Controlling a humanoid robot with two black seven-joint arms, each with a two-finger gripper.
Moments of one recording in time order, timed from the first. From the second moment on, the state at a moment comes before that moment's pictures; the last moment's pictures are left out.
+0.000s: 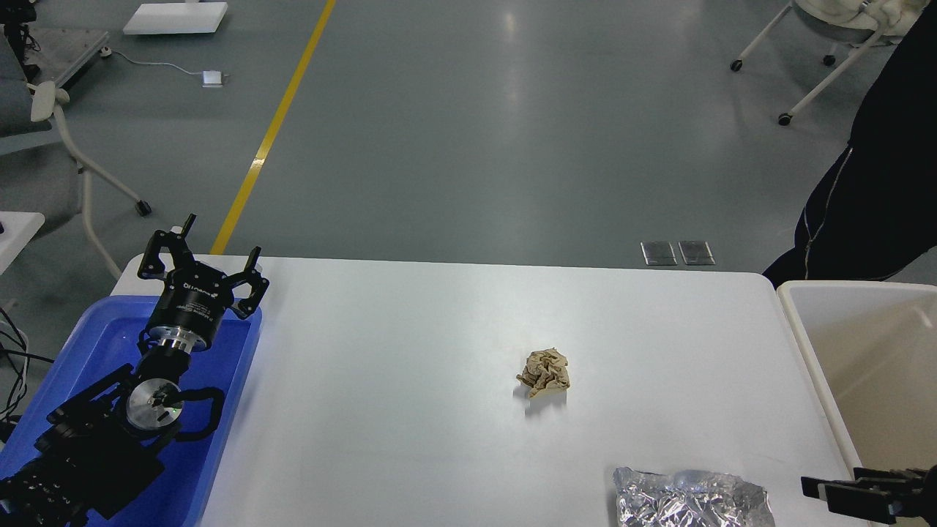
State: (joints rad) left arm -0.58 0.33 -0.75 -0.45 -0.16 -0.64 -0.52; right arm 0.54 -1.21 0.03 1.35 -1.52 -0.04 0.48
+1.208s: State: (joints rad) left arm -0.58 0.33 -0.75 -0.45 -0.16 -0.64 -0.52; right arm 0.44 -0.97 0.00 1.19 -1.39 -0.13 0.47
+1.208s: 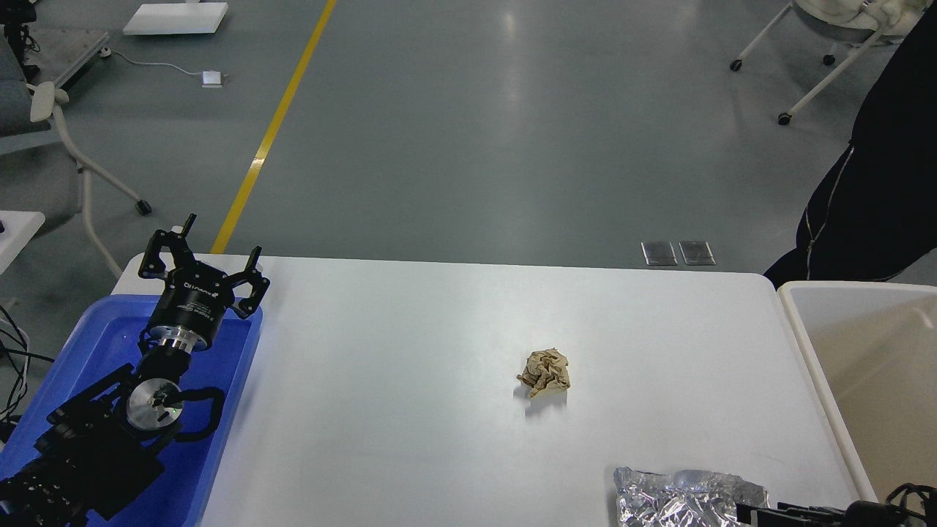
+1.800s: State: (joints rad) left arm -0.58 0.33 -0.75 -0.45 -0.16 -0.64 -0.52; right arm 0.40 -0.91 -0.02 1.13 -1.40 -0.18 0.48
